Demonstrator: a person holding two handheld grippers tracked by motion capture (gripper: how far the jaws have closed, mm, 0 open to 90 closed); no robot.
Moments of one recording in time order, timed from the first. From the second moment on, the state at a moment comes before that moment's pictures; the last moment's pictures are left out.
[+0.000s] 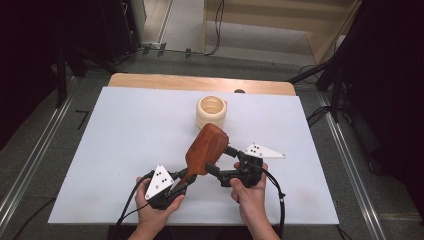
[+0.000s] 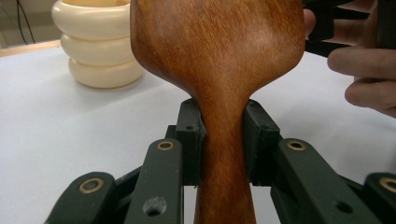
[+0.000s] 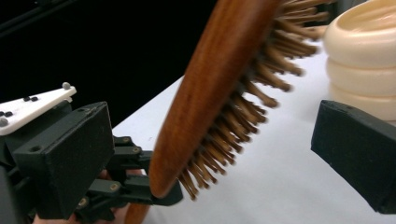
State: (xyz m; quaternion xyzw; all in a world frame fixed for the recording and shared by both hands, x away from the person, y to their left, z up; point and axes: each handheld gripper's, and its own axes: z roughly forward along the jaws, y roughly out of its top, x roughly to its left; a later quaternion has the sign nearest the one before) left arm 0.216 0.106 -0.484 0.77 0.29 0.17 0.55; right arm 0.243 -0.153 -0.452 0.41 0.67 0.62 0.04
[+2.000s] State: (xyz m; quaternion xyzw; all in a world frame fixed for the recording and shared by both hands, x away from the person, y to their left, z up) left arm 0.212 0.100 -0.487 0.77 0.27 0.14 0.56; right arm 0.235 -0.156 -0.451 0.42 0.63 0.66 0.01
